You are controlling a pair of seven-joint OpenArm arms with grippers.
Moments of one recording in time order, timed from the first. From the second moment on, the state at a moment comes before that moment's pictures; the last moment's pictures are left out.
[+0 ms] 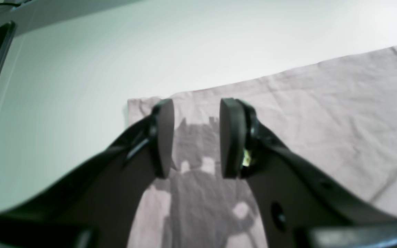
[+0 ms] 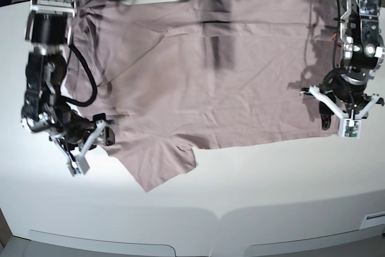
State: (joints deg) left arm 11.5 -16.6 -5.1 107.4 -6.9 -3.7 36.2; right arm 16.9 18.6 8.1 73.0 18.5 34.6 -52.2
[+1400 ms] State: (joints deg) left arm 11.5 -16.6 -5.0 107.3 -8.9 -3.8 36.6; right arm 31.5 17.5 -8.1 37.8 -0.1 27.2 -29.7
